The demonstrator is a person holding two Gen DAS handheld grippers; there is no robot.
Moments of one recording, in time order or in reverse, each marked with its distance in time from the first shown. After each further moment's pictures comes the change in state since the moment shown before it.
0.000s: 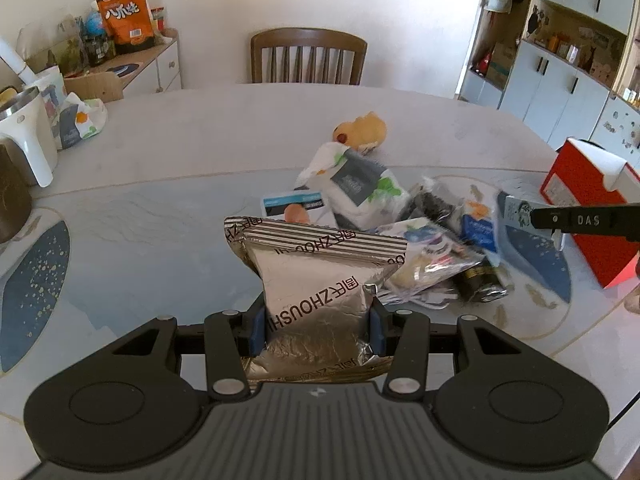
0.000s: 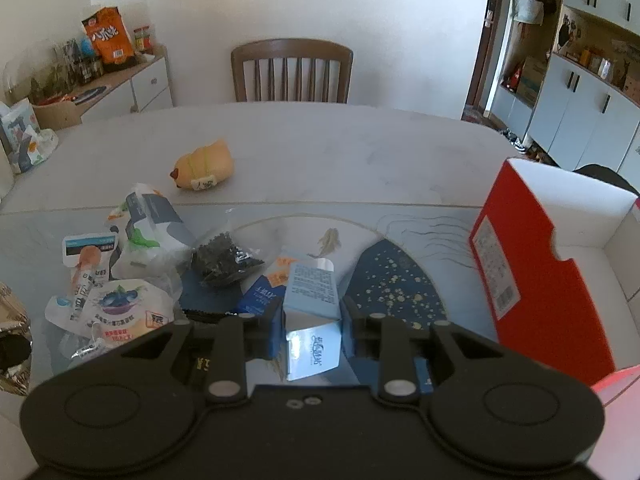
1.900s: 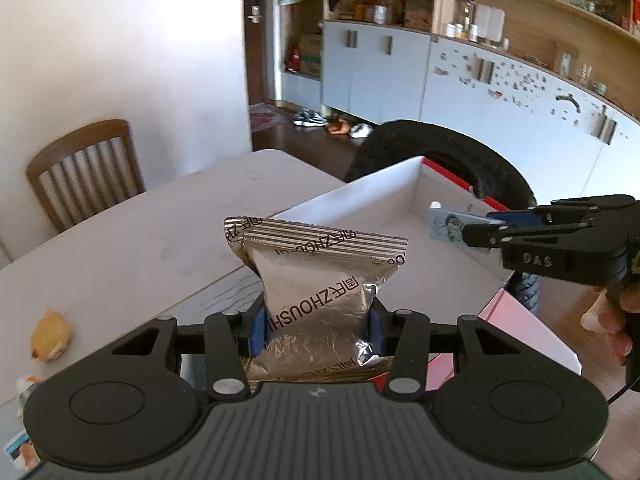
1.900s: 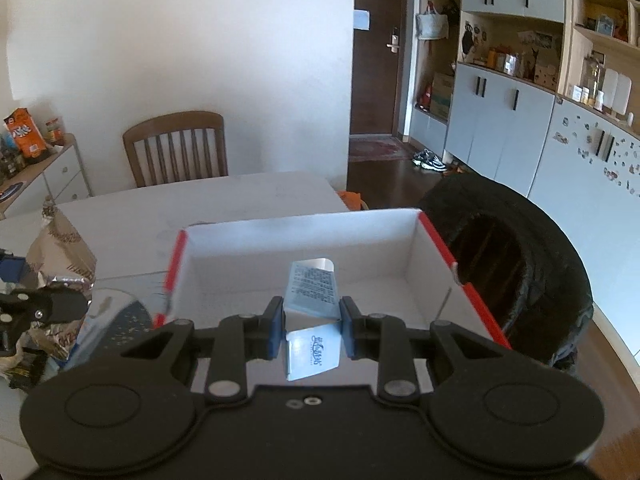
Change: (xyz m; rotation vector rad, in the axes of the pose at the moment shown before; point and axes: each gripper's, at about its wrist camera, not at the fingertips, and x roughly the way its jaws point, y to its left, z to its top) left arm 0.032 -0.333 0.117 0.441 -0.052 -0.342; right arm -0.076 -0.266 -0.005 0.153 -0.133 -0.134
